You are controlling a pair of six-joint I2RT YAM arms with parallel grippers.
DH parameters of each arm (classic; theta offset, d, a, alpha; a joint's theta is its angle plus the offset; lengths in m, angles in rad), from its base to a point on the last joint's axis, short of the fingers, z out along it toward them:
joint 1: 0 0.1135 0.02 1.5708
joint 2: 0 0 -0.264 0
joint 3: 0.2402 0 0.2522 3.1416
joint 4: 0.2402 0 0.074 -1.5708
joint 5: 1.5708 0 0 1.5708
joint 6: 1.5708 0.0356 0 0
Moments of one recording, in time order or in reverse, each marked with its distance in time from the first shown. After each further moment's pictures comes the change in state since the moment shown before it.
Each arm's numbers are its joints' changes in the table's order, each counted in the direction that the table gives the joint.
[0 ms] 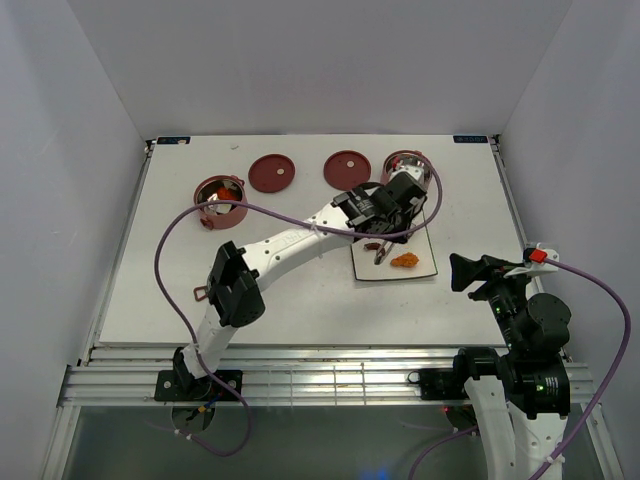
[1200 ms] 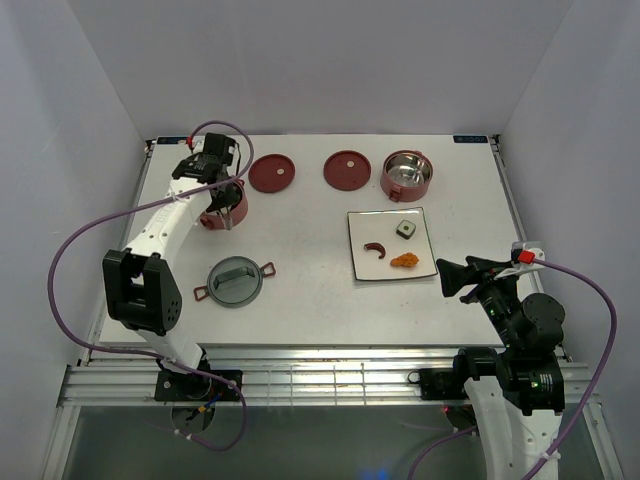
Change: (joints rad) left arm 0.837 0.490 -0.631 0.004 -0.142 0.027; right arm 0.000 0.021 -0.060 -0.047 -0.153 0.010
